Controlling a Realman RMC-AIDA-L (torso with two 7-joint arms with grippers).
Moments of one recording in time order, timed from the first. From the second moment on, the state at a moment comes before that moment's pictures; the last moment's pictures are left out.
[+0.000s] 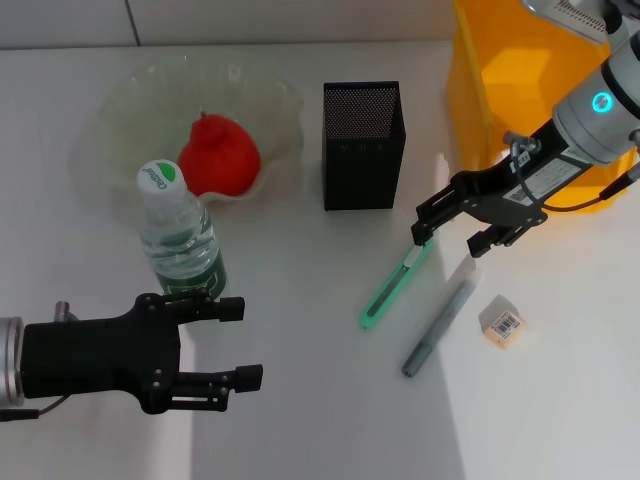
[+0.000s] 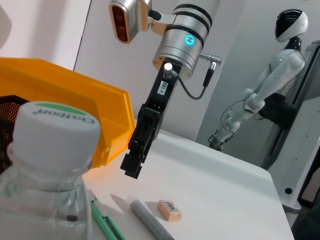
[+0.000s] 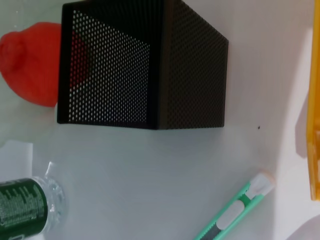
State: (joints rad) left arm -0.35 -2.06 0.81 0.62 1.96 1.78 -1.24; right arm 1.00 2.03 -0.87 -0.66 -2.66 -1.57 2.96
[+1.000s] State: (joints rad) left arm -0.34 -2.06 0.81 0.61 1.97 1.77 -1.22; right arm 1.03 2.08 -1.10 -0.65 -2.66 -1.42 2.95
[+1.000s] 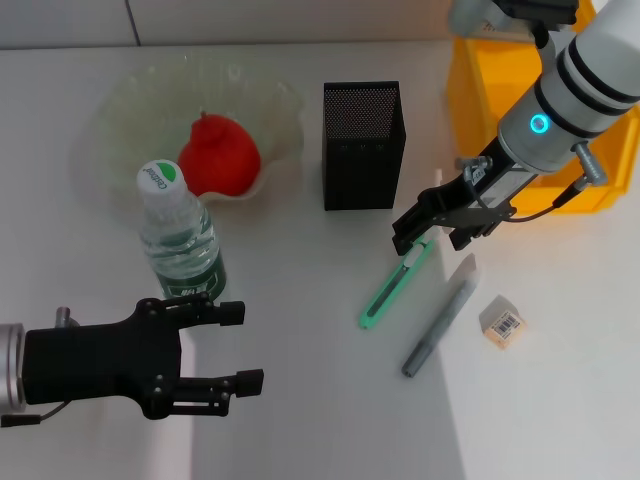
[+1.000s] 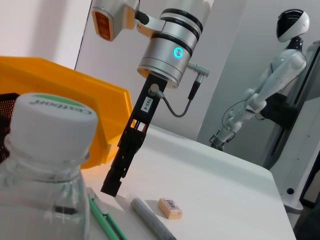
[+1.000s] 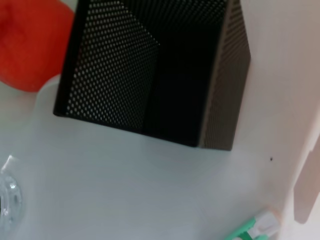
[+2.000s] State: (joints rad) left arm -0.34 -2.07 0.82 0.59 1.98 1.77 -1.21; right arm 1.15 2.09 -1.13 -0.53 -2.74 -1.38 2.96
